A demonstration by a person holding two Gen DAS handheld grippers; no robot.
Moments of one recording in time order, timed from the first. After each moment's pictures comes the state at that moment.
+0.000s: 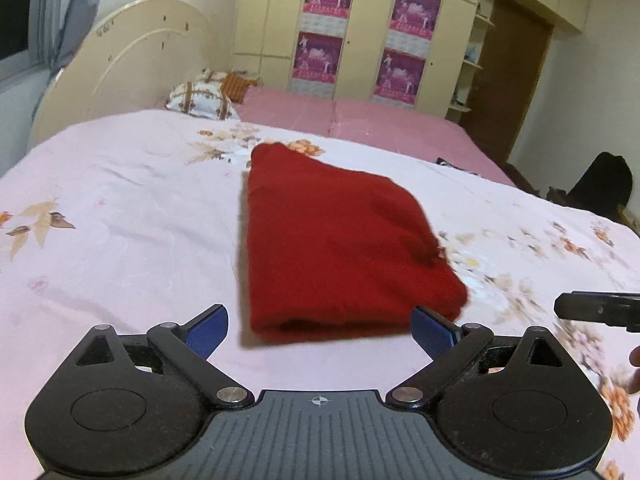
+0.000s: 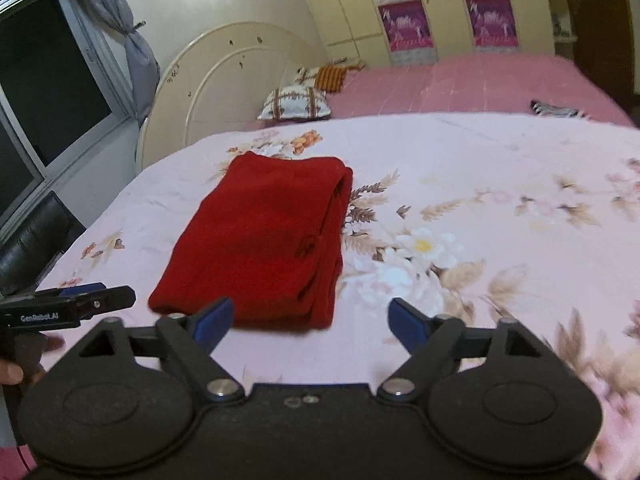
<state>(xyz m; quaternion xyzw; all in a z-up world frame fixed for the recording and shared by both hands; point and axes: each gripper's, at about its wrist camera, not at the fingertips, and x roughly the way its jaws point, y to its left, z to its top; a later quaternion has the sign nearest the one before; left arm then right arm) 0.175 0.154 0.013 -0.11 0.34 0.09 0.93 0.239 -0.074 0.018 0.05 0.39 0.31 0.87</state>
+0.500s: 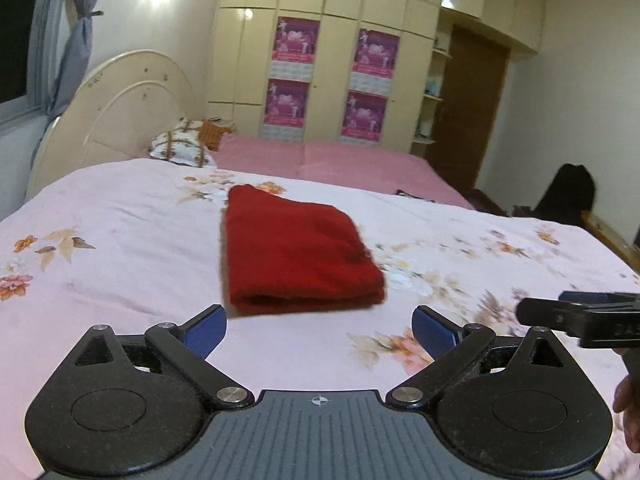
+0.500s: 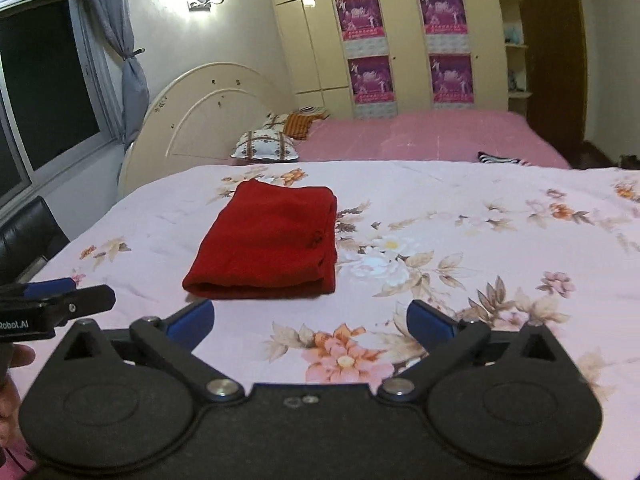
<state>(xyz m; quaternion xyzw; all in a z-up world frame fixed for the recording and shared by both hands) 0.051 0.105 0.065 -0.09 0.27 0.05 0.96 0.101 -0.080 0.066 0.02 0.32 0.23 0.92</state>
